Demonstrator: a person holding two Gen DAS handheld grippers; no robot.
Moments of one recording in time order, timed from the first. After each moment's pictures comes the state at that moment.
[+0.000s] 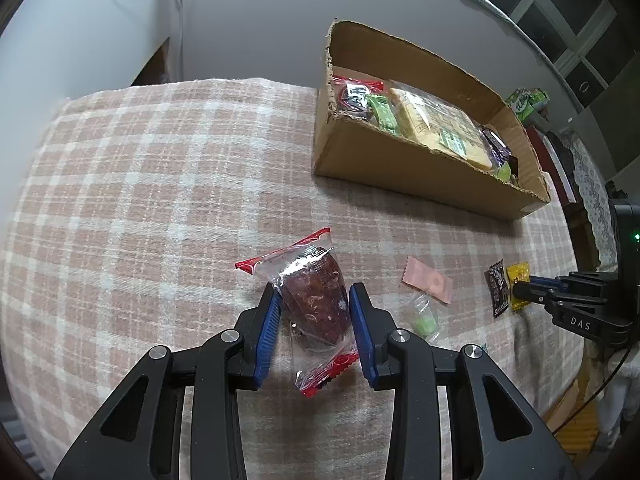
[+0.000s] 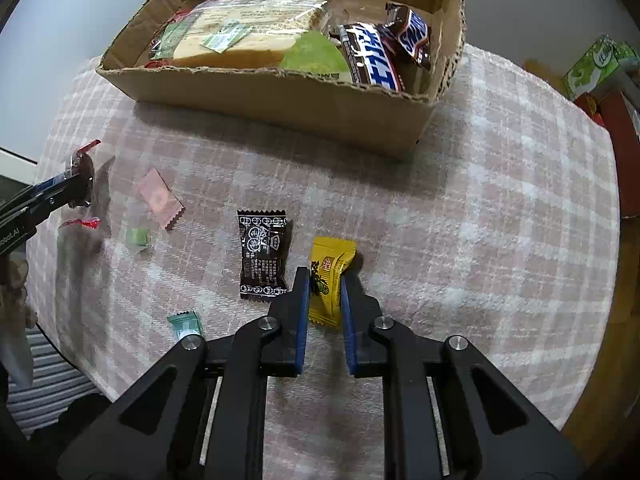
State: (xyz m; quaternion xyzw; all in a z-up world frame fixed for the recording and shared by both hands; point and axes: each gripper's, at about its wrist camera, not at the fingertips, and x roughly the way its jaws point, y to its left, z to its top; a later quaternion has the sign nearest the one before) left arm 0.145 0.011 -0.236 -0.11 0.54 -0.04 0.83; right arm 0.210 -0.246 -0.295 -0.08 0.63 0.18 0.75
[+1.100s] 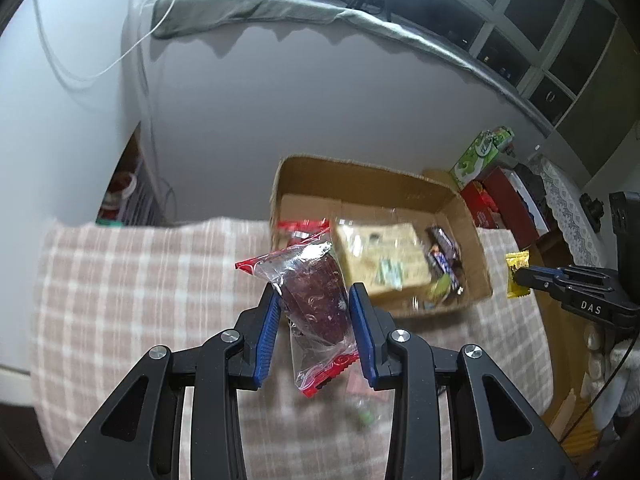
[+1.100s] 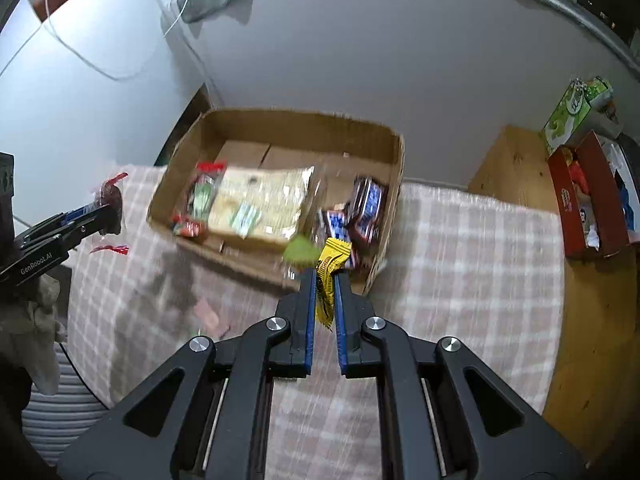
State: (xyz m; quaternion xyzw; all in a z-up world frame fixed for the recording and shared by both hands) left arm 0.214 0.001 -0.145 -0.09 0.46 -0.09 0.88; right arm 0.260 -0.267 -0.176 -0.02 0.54 0.19 0.82
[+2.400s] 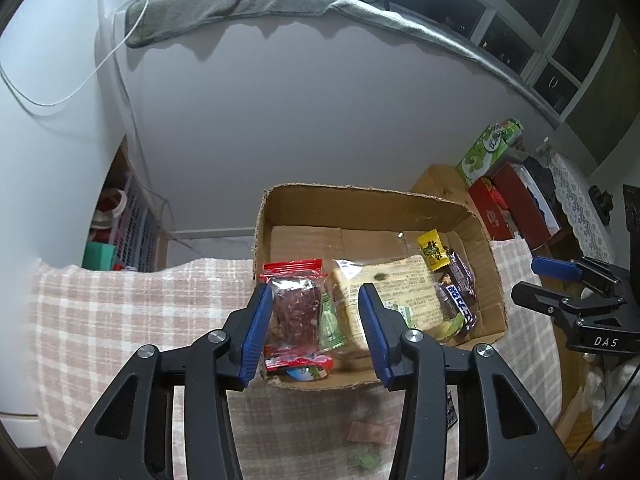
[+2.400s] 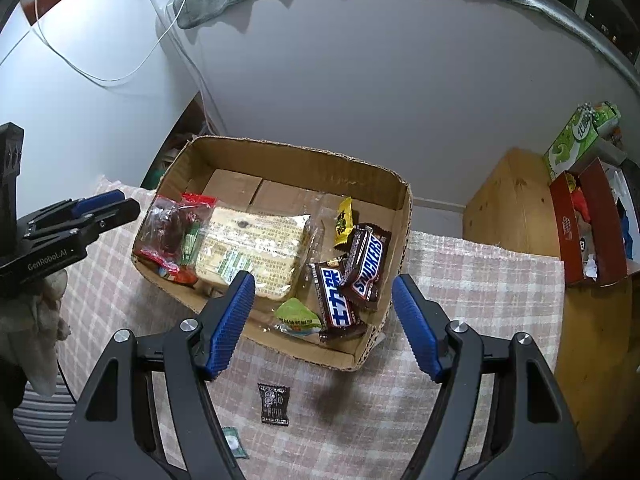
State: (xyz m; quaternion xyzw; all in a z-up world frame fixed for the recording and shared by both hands) left arm 0.261 -0.014 -0.149 -0.07 0.47 -0.09 0.87; right arm 0.300 -0.252 -0.176 -0.05 0.53 0.19 0.83
